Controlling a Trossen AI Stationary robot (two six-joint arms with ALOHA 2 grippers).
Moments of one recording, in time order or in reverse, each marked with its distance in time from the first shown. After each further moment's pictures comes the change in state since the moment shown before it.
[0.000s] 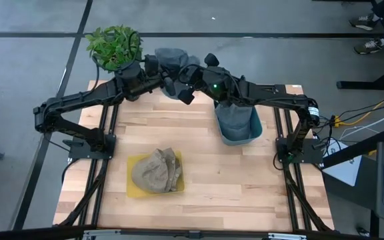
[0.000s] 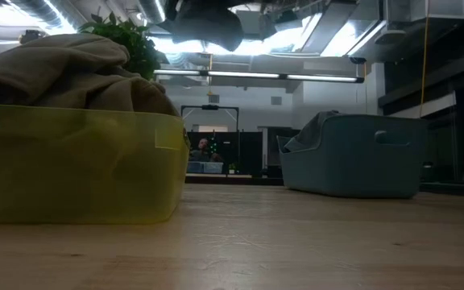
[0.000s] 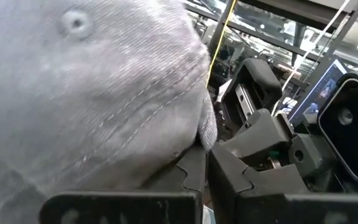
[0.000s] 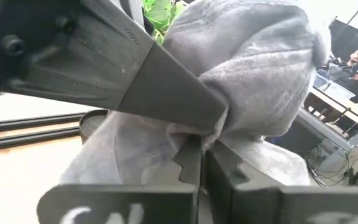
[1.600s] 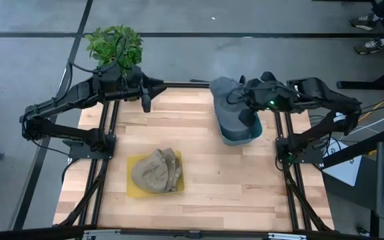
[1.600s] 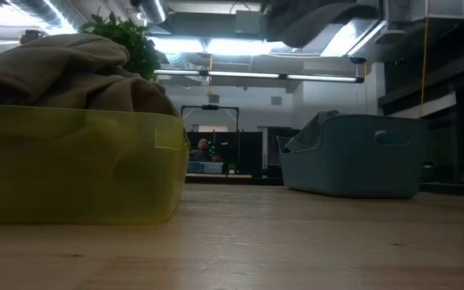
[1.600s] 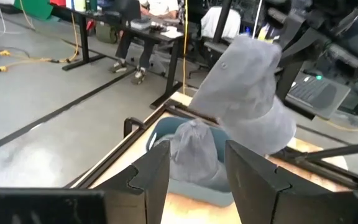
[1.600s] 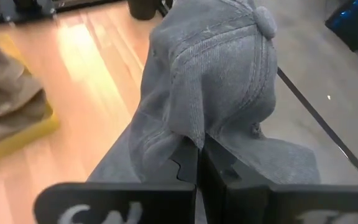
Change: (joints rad) left arm -0.001 -0.229 0.000 -0.463 0.145 0.216; right arm 0.174 -0.407 0.000 -1.030 -0.093 0.557
